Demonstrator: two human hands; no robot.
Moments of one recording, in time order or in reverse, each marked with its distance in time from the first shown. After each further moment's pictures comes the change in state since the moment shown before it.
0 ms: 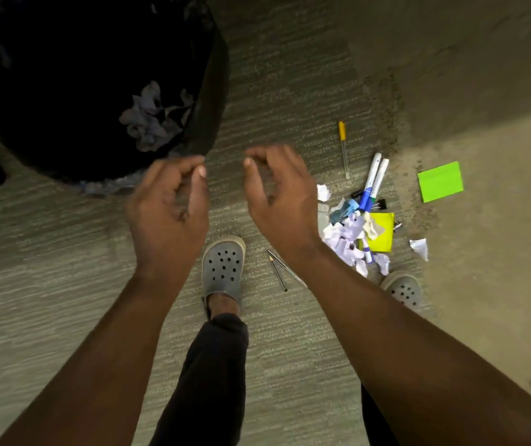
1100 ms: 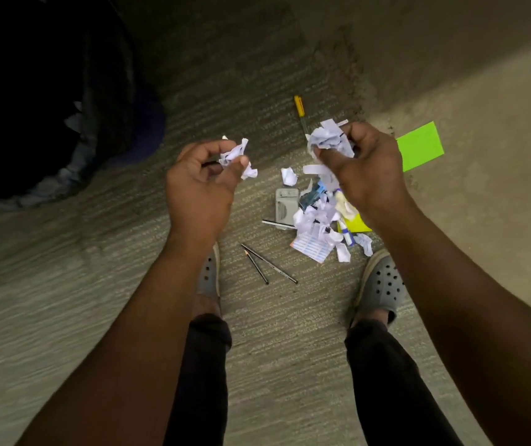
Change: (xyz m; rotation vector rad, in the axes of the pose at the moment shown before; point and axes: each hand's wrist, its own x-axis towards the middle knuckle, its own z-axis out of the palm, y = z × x) left_hand -0.010 0.063 0.119 -0.356 -0.238 -0.445; right_hand 0.011 0.127 -0.136 0.206 0.005 0.514
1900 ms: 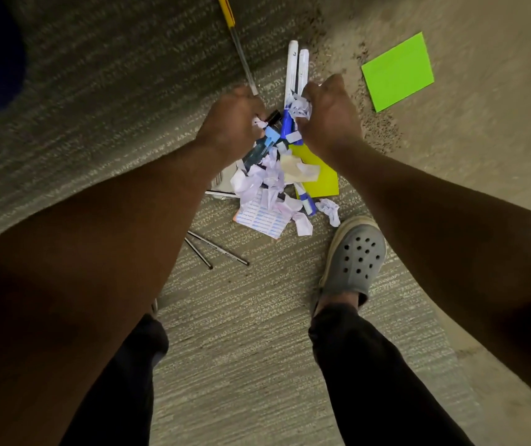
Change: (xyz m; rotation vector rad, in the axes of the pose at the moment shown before) left_hand 0.075 -0.140 0.187 0.837 -0.547 0.342; right_hand 0.096 0.195 -0.012 -0.883 -0.086 -0.144
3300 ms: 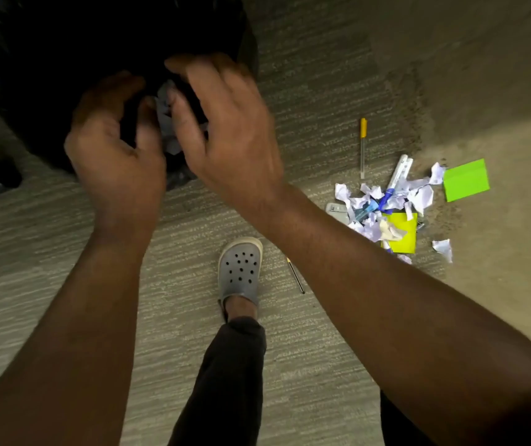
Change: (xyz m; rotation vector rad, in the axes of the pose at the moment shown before) left_hand -0.215 -0.138 -0.311 -0.173 0.996 -0.158; right_hand -0.081 -0.425 -0.123 0.642 0.445 -0.616
